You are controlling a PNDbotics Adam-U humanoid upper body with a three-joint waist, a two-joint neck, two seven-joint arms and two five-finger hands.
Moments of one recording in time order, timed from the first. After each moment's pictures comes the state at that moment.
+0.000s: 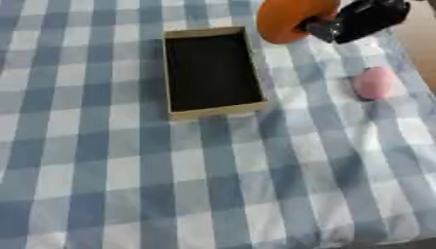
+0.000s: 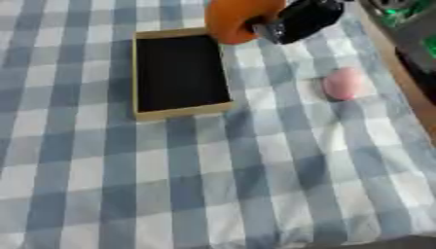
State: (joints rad) left arm -0.38 0.64 0.01 -1.99 -0.23 -0.24 0.48; right arm -0.79 -0.89 0.26 -1.90 0.47 -0.06 0.56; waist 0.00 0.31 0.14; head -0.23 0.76
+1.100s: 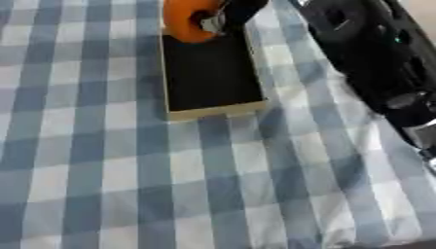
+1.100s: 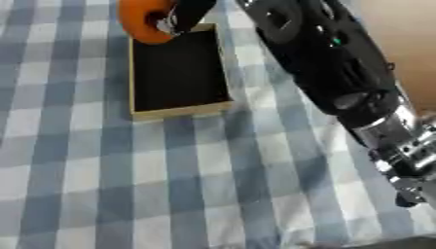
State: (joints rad) left arm -0.38 0.62 0.02 -1.99 -0.22 -0.24 0.48; right arm -1.08 -0.50 0.38 -1.37 0.65 -0.09 0.67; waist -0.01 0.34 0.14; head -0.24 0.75
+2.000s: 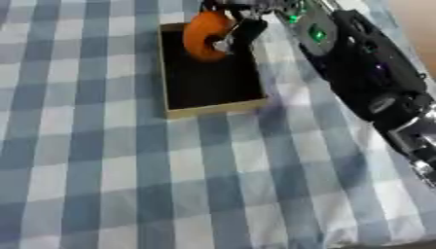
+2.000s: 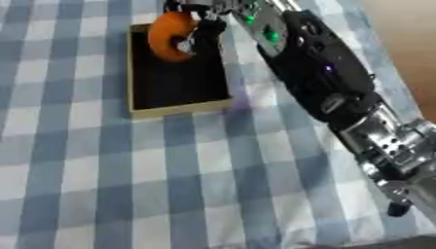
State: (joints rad) left arm -0.38 0.62 0.02 -1.99 -0.22 -0.24 0.48; right arm -1.08 -0.47 0.36 -1.13 0.68 -0.27 0.63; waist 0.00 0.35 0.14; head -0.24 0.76
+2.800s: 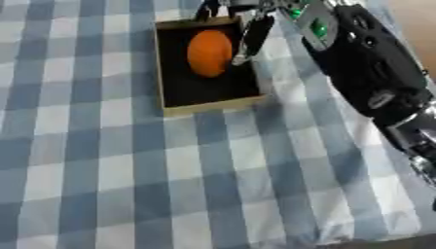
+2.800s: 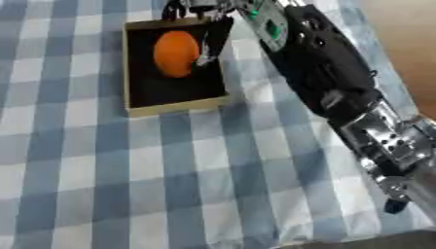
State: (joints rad) left arm -0.38 0.62 0.02 -1.99 -0.22 -0.23 0.49; right arm -1.08 -0.47 0.32 -1.14 0.75 -0.33 0.69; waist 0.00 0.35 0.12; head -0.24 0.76
